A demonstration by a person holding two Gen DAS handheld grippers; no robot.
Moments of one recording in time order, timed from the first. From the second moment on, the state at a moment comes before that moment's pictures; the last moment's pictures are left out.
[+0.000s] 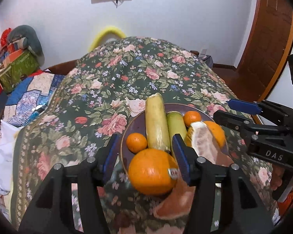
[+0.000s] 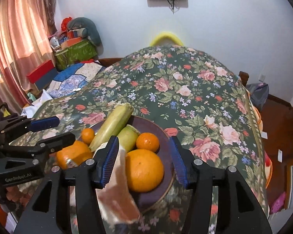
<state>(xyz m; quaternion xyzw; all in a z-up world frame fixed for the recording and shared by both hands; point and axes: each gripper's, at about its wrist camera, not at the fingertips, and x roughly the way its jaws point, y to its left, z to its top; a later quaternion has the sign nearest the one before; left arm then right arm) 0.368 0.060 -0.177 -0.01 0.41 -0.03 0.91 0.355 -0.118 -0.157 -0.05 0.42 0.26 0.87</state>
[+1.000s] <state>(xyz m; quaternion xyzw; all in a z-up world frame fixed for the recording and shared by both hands) 0.304 0.021 -0.234 0.00 0.47 -0.06 0.88 0.258 -0.186 -0.181 -0.06 0.45 0.22 0.86</state>
